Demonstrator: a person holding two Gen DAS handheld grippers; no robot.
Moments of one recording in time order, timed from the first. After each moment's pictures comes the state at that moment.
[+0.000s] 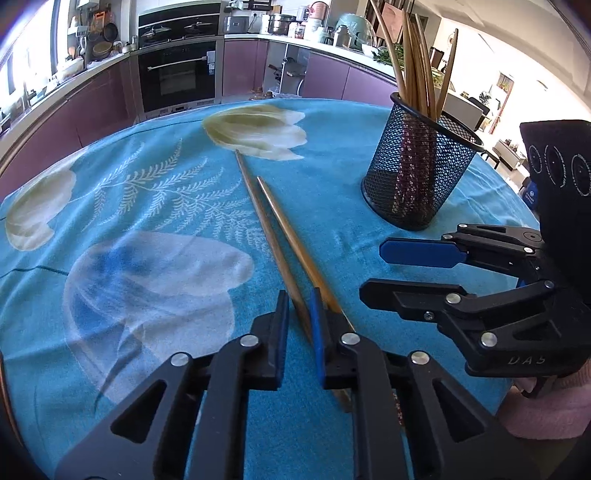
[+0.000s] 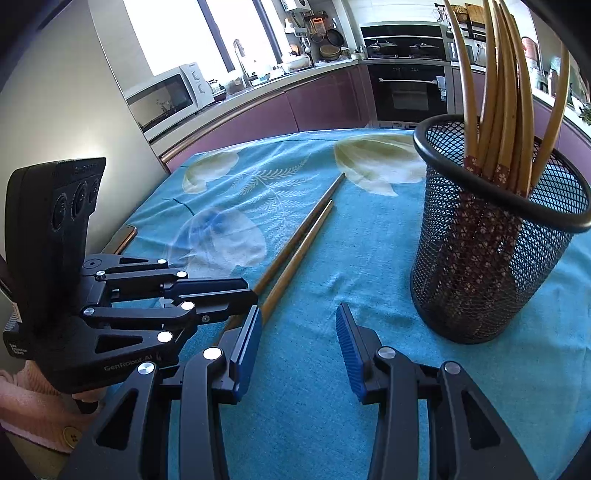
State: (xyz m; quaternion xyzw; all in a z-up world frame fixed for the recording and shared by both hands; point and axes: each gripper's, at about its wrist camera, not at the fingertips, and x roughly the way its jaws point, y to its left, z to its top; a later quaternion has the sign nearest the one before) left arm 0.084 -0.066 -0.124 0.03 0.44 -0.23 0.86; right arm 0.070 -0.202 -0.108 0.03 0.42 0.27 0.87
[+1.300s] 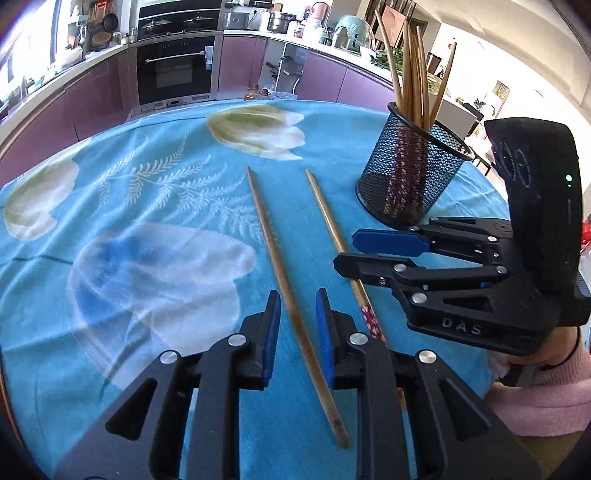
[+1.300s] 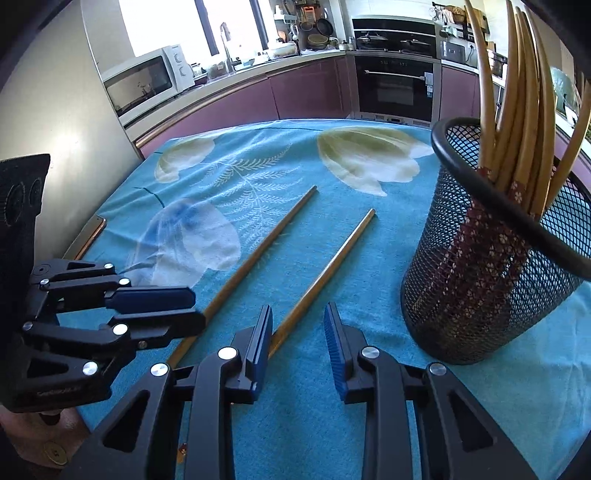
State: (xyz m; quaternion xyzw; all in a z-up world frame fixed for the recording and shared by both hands) left arm 0.084 -0.055 -0.120 0.02 0.45 -0.25 0.86; right arm 0.091 -0.185 -0.113 -0.01 0.44 0.22 0.87
